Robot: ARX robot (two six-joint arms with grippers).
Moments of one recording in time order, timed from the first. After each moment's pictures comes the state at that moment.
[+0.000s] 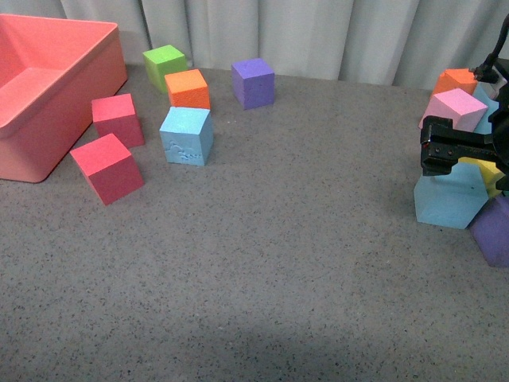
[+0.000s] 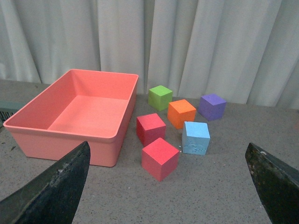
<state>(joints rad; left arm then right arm) 0.00 0.00 0.02 0.00 0.00 0.00 0.07 2.03 1.09 -0.14 0.05 0.25</state>
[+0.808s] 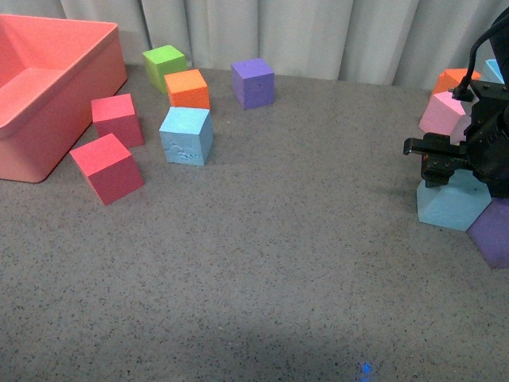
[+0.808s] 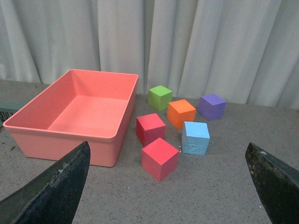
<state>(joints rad) 0.00 0.00 0.02 0.00 0.00 0.00 0.07 2.17 1.22 -0.18 0.08 0.28</state>
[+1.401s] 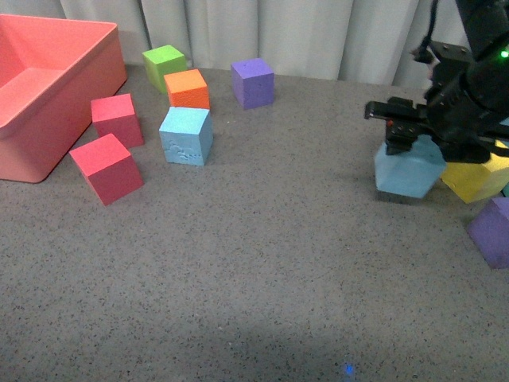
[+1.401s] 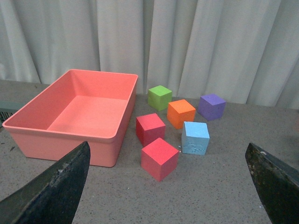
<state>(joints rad) 0.00 0.00 0.02 0.00 0.00 0.00 0.17 2.15 1.31 -0.19 0.00 0.28</state>
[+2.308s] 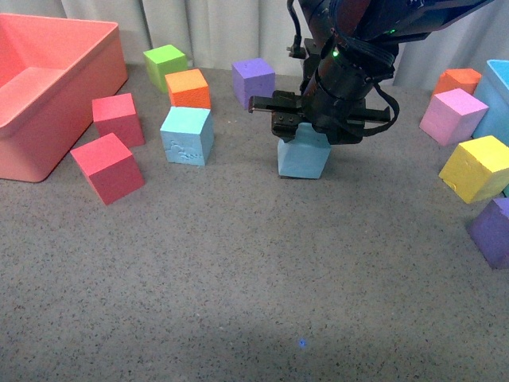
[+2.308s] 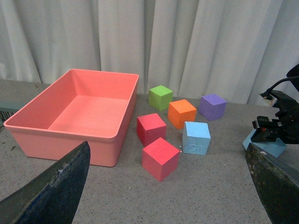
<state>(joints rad) 0.00 0.00 0.02 0.00 0.00 0.00 0.37 2.44 1.73 -0.32 0.03 0.34</state>
